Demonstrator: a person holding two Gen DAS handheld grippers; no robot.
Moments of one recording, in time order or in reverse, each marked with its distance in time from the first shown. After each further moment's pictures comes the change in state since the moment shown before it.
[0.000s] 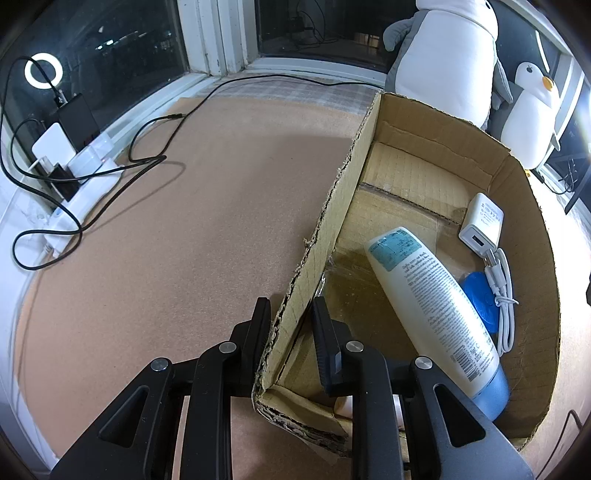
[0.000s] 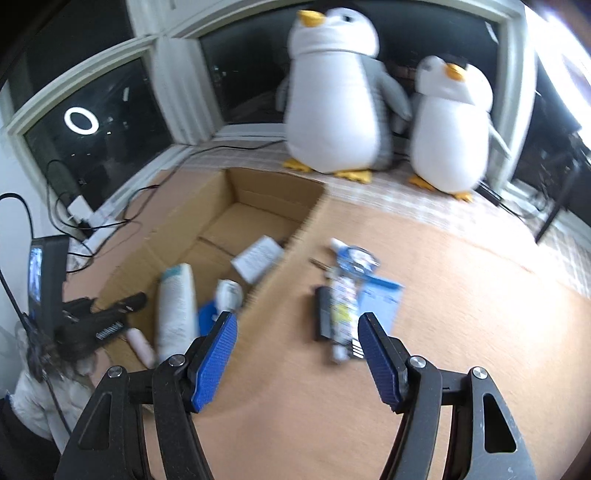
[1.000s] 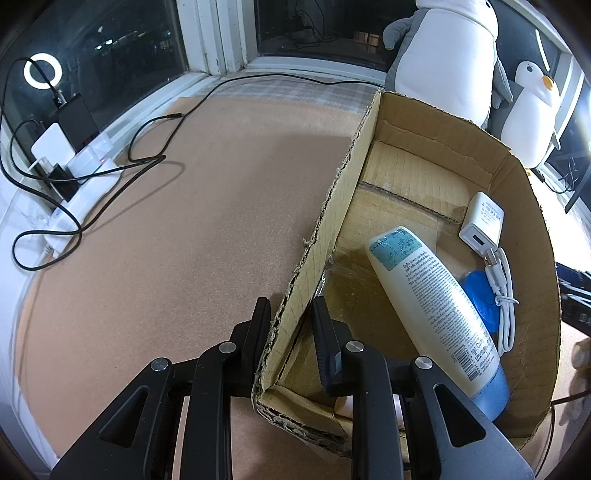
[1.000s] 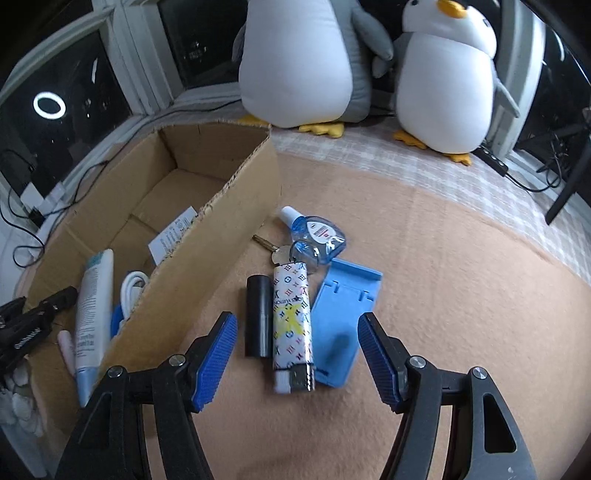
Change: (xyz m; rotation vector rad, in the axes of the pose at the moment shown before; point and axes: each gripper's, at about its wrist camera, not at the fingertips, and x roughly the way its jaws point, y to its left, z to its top) left arm 0.000 -0.001 -0.001 -0.001 0.001 -0.003; right arm 0.076 -0.024 0.005 0.004 0.121 -0.071
